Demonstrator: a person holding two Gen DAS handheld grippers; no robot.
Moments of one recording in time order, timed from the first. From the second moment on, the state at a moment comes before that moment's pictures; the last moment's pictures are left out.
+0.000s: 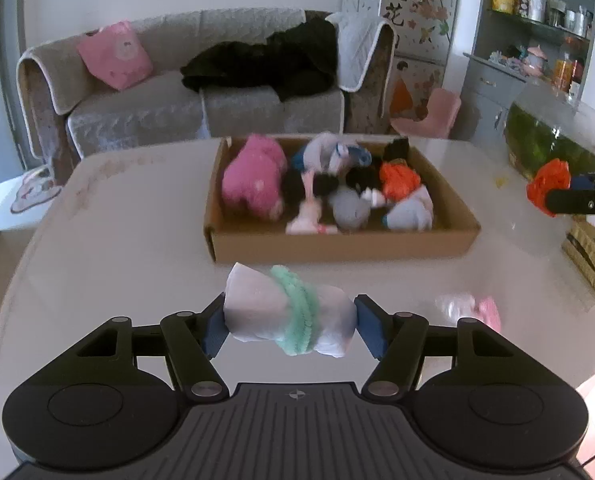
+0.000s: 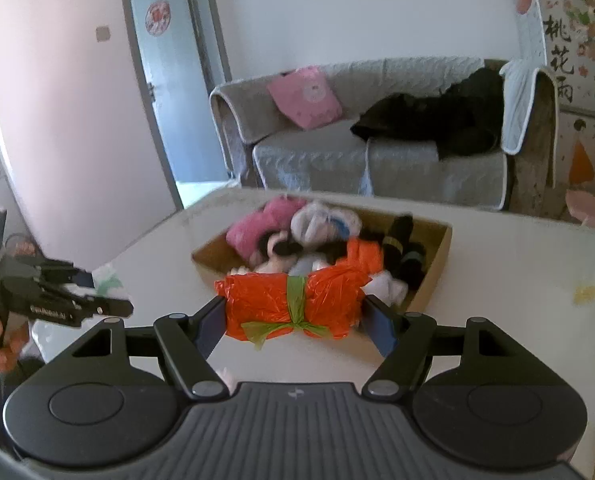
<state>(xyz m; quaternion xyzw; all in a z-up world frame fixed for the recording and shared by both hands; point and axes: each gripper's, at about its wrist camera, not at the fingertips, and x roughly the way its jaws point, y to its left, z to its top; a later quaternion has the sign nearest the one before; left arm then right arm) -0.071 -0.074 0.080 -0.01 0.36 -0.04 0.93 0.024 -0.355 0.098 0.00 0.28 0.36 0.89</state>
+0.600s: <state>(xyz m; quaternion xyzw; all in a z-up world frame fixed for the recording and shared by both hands) 0.026 -0.097 0.095 0.02 0.34 -0.06 0.94 0.107 -0.323 0.102 0.02 0.30 0.35 0.89</state>
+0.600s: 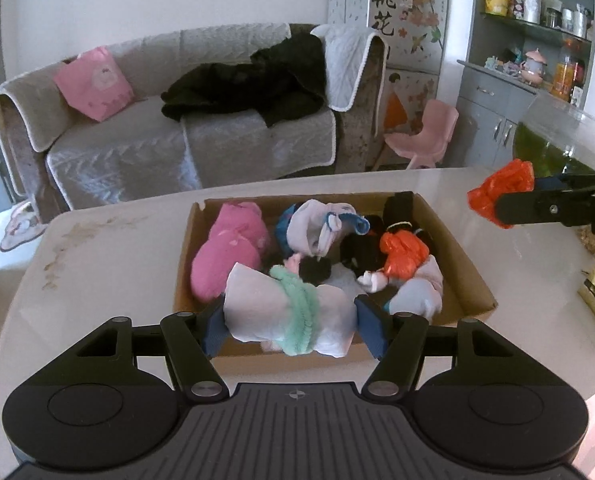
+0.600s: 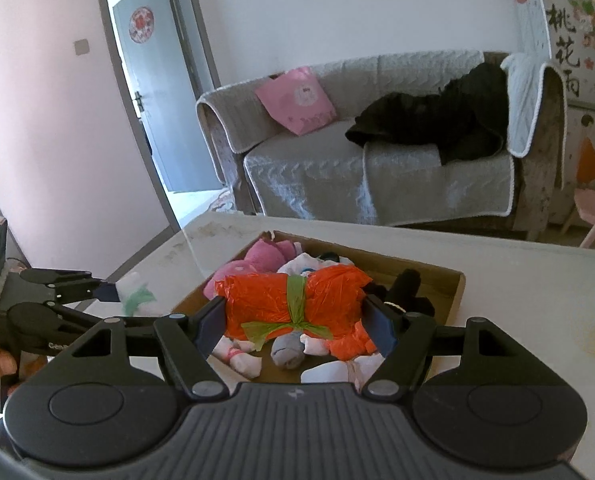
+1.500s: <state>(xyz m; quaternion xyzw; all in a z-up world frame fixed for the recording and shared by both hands) 0.109 -0.110 0.018 0.02 0.39 -0.08 0.92 0.171 -0.284 0.052 -0.04 0.36 0.34 0.87</state>
